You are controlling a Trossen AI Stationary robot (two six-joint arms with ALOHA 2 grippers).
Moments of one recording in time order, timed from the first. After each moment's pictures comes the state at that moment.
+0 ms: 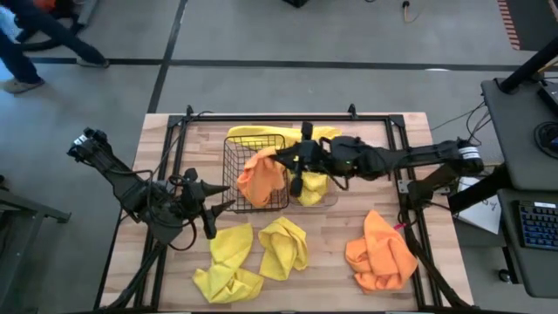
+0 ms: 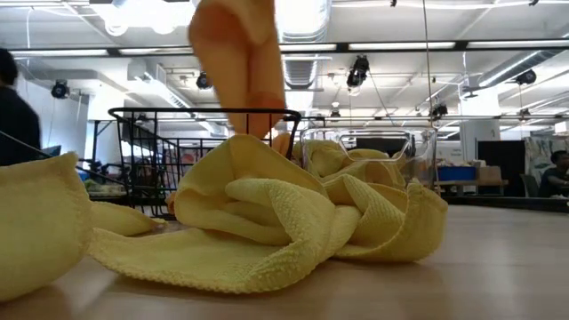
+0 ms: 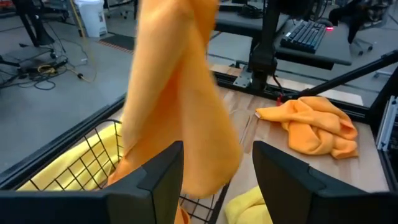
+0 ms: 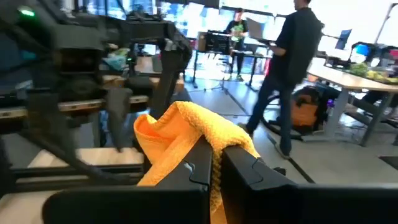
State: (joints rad) left arm -0.70 1.09 1.07 -0.59 -1.04 -0.63; right arm 0.04 1.53 1.34 0.20 0.23 -0.10
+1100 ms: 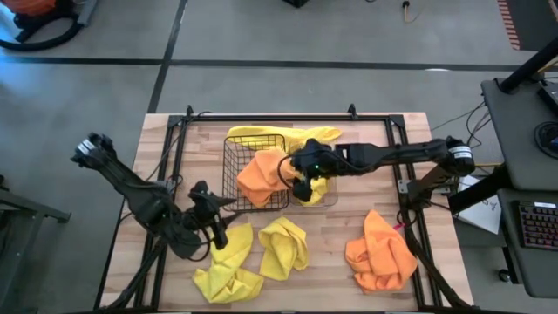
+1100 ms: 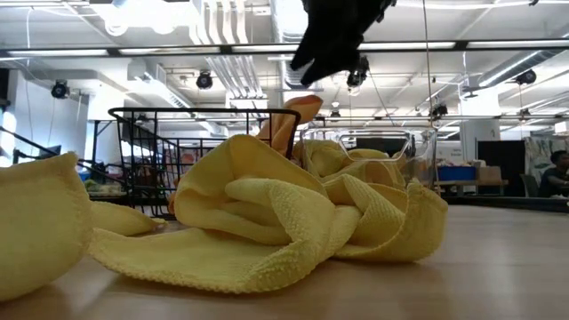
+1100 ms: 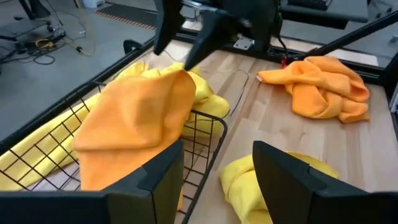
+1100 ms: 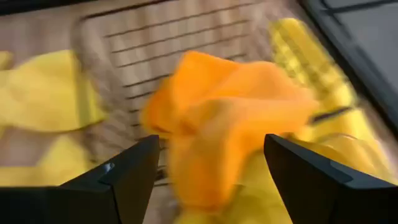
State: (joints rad) left arm -0.71 1.24 1.07 -0.65 -0.98 -0.79; right arm -0.02 1.59 1.34 -0.49 0.14 0.17
